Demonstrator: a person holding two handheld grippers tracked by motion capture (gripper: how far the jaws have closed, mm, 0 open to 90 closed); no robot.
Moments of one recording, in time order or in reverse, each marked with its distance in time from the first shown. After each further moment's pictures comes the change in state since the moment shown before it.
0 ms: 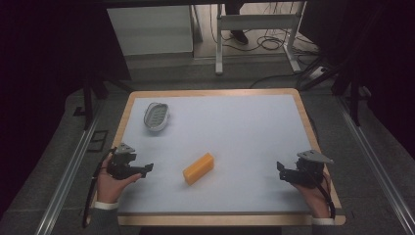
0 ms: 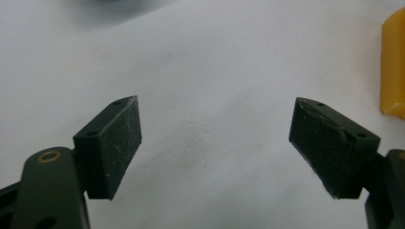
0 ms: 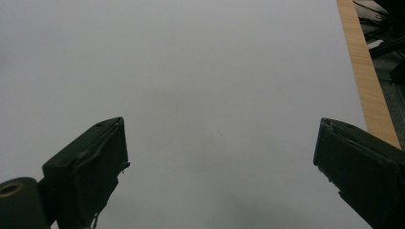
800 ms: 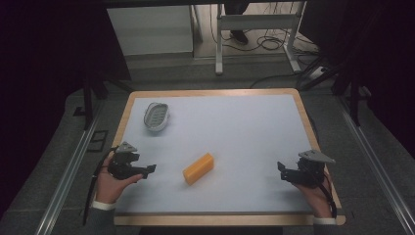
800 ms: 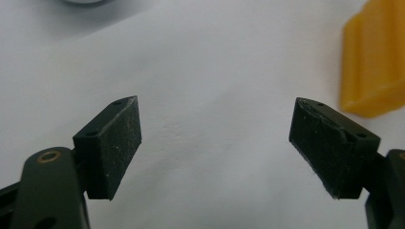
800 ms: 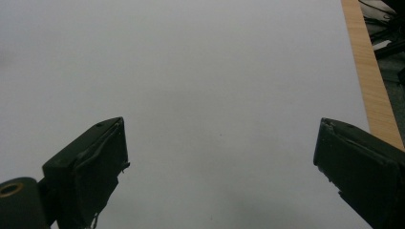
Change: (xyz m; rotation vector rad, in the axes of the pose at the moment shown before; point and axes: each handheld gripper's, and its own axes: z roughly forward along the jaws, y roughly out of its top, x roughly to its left) left arm -0.013 0.014 -0.015 0.018 -0.069 0.031; right arm -0.005 0.000 -0.001 -0.003 0.023 -0.004
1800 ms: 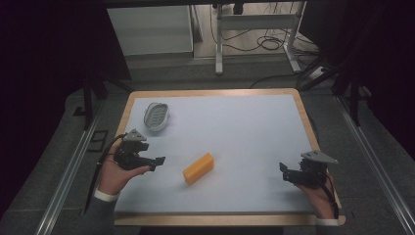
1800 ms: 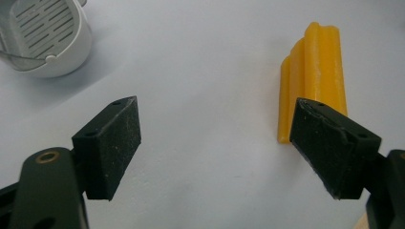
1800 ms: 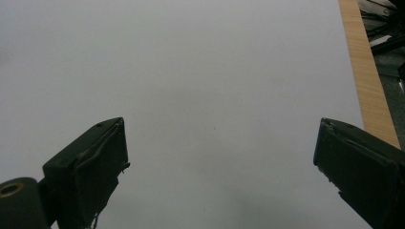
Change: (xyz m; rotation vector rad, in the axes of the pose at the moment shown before) left arm -0.030 0.049 -0.018 -0.002 -0.044 0.102; right arm -0.004 -0.002 -0.002 0.012 -0.003 0.011
